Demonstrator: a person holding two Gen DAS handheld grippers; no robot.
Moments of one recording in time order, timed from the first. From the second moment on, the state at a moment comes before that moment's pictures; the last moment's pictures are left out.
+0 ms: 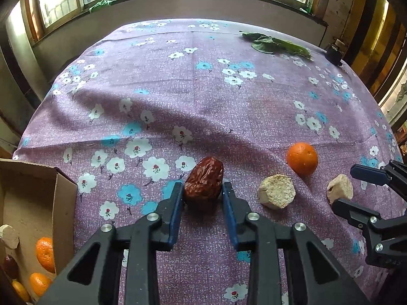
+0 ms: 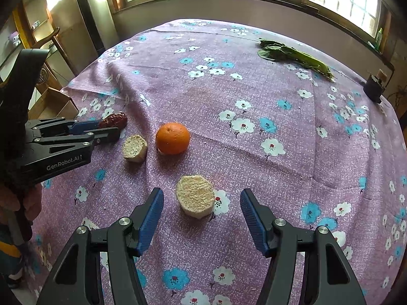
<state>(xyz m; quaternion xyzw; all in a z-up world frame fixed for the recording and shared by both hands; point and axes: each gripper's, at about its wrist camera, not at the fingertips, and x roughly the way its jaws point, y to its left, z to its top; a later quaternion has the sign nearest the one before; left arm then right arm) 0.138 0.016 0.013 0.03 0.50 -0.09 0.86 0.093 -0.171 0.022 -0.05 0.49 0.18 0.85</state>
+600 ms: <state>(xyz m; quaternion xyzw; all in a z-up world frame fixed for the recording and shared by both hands) 0.051 0.051 0.060 -0.02 0.45 -0.07 0.89 0.034 -0.151 0.055 -0.03 0.45 0.22 0.87</state>
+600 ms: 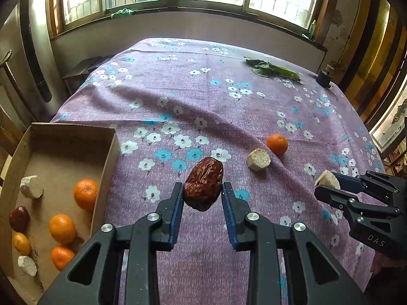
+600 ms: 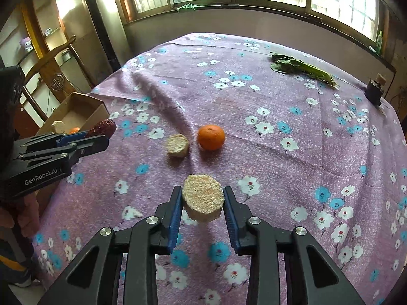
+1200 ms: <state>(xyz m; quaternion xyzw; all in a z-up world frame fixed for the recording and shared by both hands) -0.040 0.148 0.079 -0.02 0.40 0.03 0.92 -0.025 -0.030 0.072 -0.06 0.42 0.32 0.85</state>
